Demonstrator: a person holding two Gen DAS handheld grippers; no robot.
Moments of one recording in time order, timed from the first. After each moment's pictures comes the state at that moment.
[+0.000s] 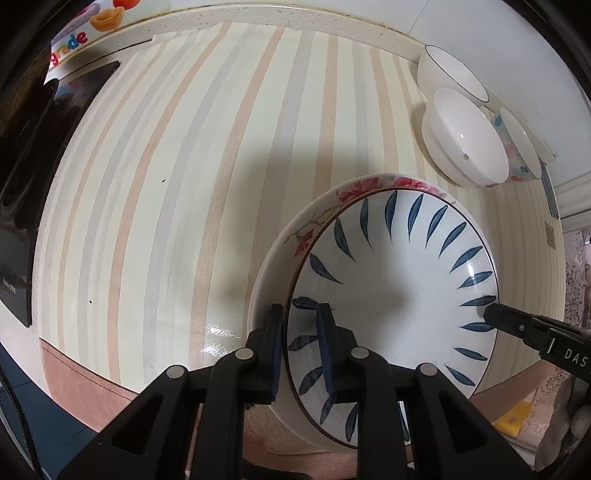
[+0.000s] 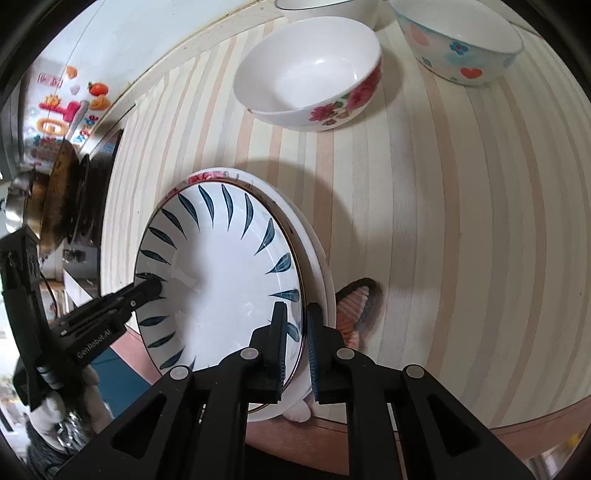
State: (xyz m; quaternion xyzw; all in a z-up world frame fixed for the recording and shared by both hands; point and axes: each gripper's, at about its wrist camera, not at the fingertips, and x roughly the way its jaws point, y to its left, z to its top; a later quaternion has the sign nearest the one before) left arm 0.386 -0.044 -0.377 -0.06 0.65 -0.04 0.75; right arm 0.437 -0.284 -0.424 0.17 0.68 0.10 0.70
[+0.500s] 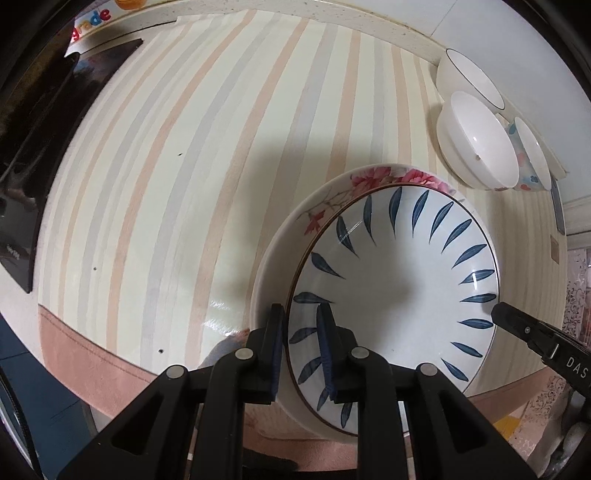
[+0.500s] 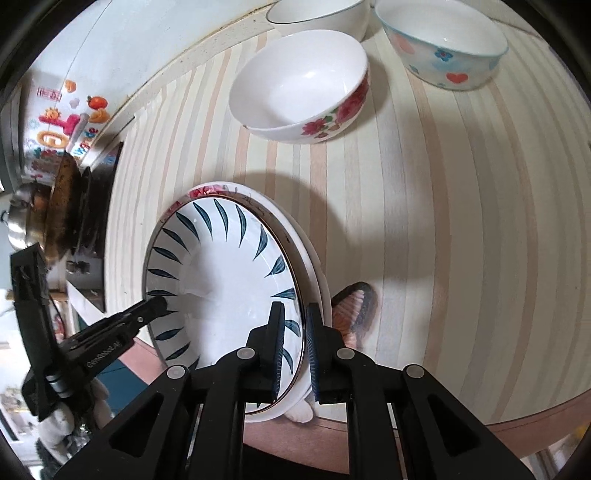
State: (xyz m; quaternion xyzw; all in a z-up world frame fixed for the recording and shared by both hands) left arm 0.372 -0.037 -0.372 -0.08 0.66 0.00 0.74; right arm 0.440 -0.282 -0.414 0.16 0.67 0.09 0.72
